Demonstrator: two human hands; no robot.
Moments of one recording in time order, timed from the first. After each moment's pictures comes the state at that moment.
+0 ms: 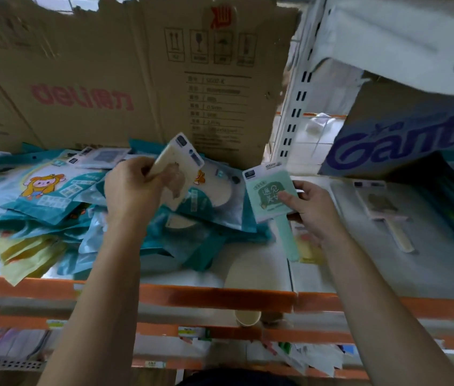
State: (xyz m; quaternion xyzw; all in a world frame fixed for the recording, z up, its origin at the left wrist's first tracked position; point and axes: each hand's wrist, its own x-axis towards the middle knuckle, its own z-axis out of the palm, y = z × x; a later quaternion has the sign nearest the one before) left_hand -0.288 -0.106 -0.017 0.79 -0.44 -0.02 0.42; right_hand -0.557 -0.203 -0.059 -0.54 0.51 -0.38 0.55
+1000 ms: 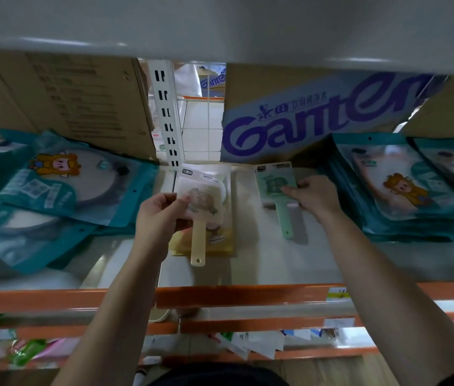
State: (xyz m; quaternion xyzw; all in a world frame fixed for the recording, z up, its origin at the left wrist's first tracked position) left_hand -0.539 -0.166 -0.086 0.60 -0.34 -0.44 0.59; right_hand -0.798 -0.318 -0.092 -0.63 0.68 -0.22 0.29
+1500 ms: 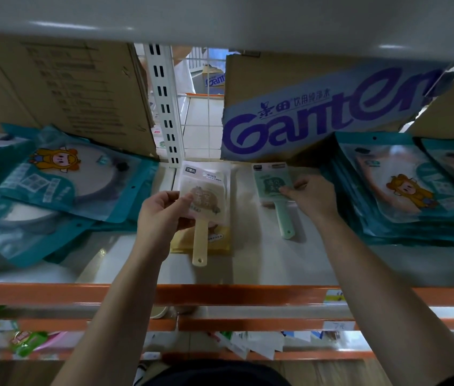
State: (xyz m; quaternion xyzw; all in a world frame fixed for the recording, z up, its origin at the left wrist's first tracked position) left_hand -0.553 -0.167 -0.085 0.60 -0.32 -0.43 0.60; right_hand -0.797 -0.318 -0.099 -0.66 0.67 -0.23 0.26
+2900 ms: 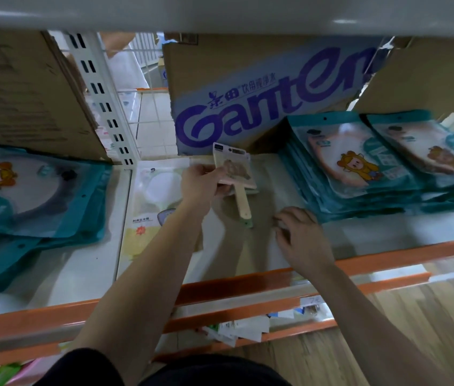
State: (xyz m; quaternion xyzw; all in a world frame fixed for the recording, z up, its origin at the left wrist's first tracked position) left_hand -0.657 -0.279 -0.088 0.61 -0.28 -0.50 0.54; right_hand -0.869 -0.221 -0.144 -0.79 0.57 -0.22 0.07
